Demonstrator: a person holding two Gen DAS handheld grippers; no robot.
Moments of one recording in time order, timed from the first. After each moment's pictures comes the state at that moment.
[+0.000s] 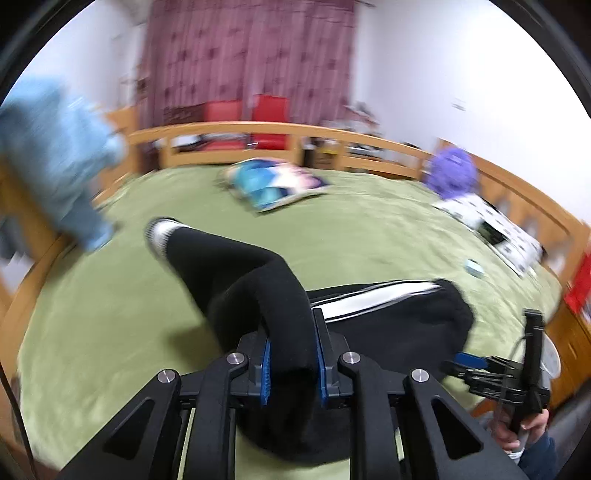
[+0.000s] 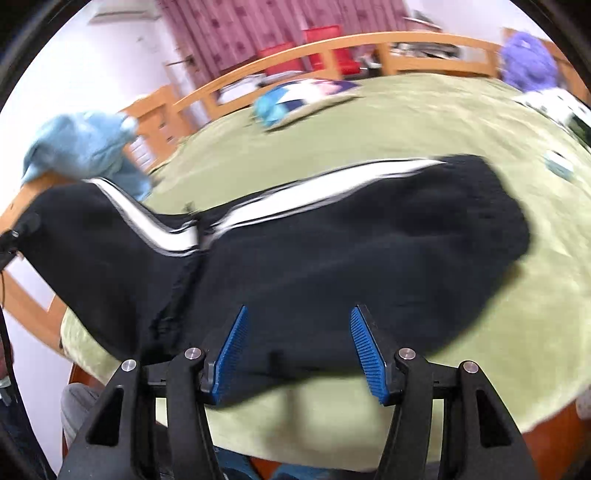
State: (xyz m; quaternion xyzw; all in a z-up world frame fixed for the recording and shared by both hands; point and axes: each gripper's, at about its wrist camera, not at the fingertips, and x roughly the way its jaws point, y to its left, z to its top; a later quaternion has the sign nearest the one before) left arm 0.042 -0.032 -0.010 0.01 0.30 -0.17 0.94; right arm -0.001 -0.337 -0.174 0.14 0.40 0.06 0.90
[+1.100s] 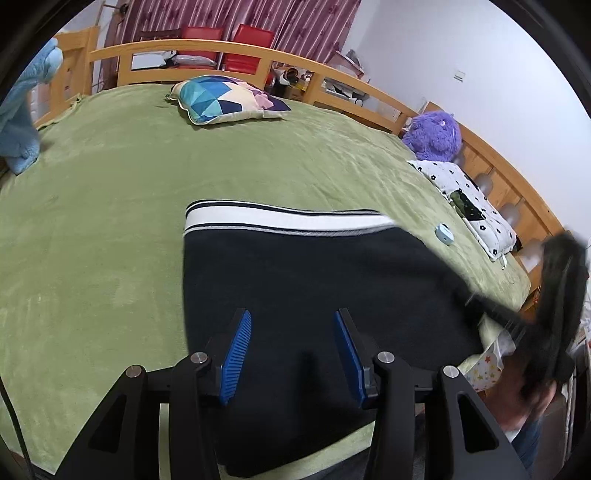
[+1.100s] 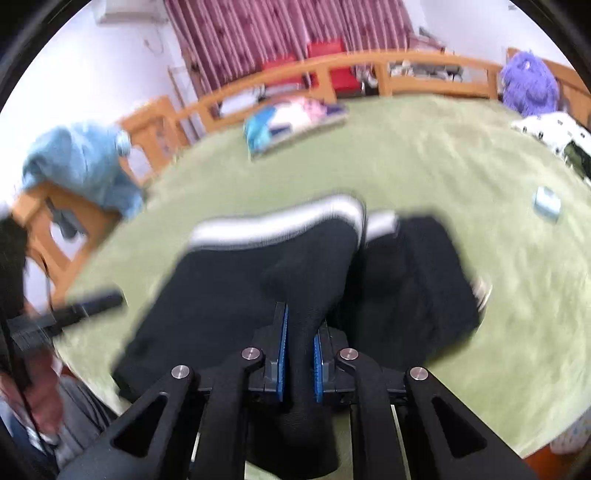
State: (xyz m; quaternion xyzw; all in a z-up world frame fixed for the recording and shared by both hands) left arm 0.080 -0.108 -0.104 -0.07 0.43 -0.22 0.87; right arm 0.038 -0.392 -0.128 0.12 0.37 0.06 0.92
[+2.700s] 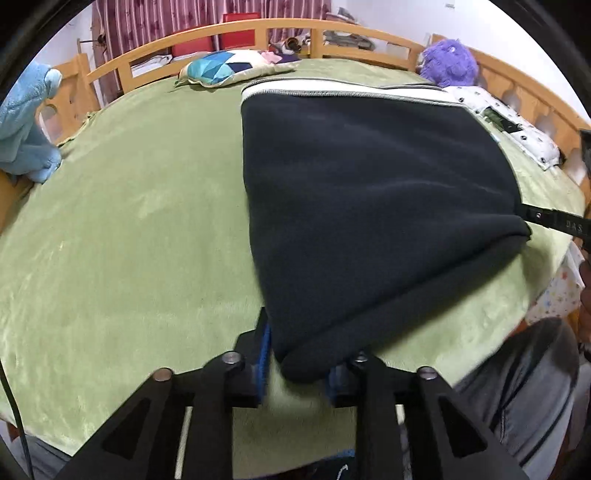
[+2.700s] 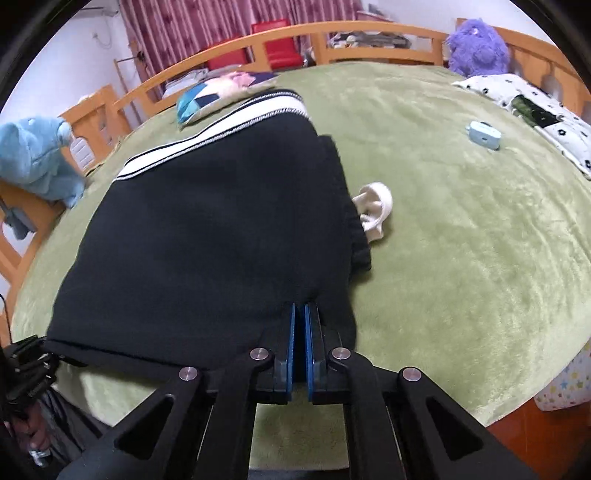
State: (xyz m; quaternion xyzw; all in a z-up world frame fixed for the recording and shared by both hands) left arm 0.021 -0.108 -0.197 0.07 0.45 -0.16 0.88; right arm 0.012 -0.440 -0.213 0.11 0.43 -0.02 0.89
